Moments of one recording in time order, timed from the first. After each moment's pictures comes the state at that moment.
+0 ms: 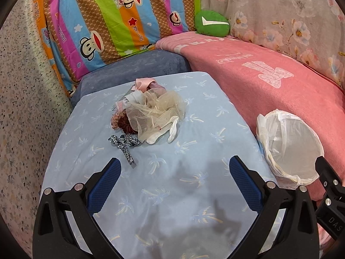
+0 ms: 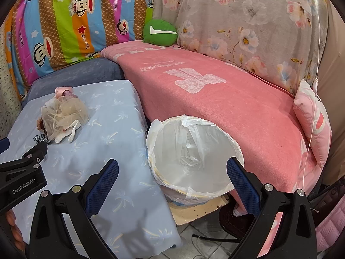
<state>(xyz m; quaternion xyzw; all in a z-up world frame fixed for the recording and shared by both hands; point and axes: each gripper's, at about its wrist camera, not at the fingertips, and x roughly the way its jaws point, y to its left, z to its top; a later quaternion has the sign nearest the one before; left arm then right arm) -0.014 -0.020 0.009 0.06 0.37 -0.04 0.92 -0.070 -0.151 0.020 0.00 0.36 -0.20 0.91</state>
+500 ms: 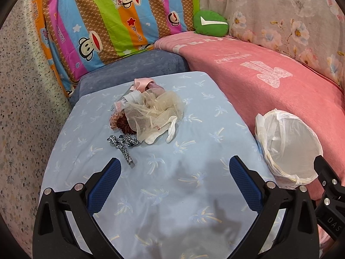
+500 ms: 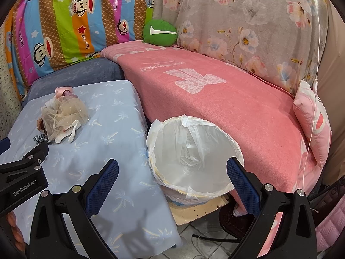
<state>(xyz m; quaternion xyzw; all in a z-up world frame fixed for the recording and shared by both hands) -0.015 -0.024 0.009 0.06 0.37 -0.05 0.92 -0.070 -0.151 0.020 0.00 0.35 -0.20 0.91</state>
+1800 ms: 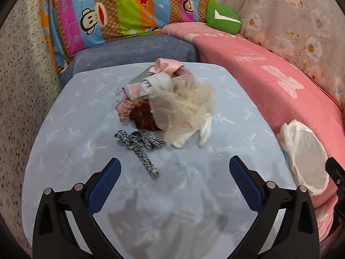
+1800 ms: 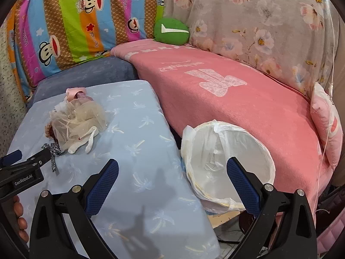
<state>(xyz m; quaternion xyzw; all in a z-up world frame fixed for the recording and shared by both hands) 0.057 0.076 -0.031 -0.01 0.41 -0.07 0.91 -0.009 -0.093 0.000 0.00 0.36 -0.18 0.92</state>
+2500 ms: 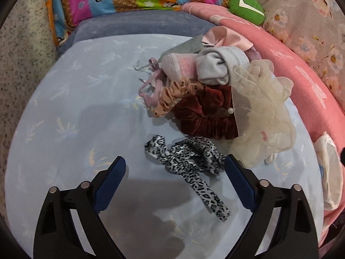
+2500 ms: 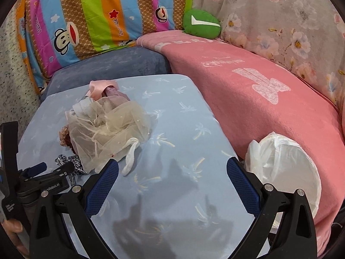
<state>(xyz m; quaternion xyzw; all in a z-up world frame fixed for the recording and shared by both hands) 0.130 0.136 -0.095 -0.06 0.47 -0.08 0.88 0.102 -0.022 -0.039 0.01 0.38 -0.11 0.92</state>
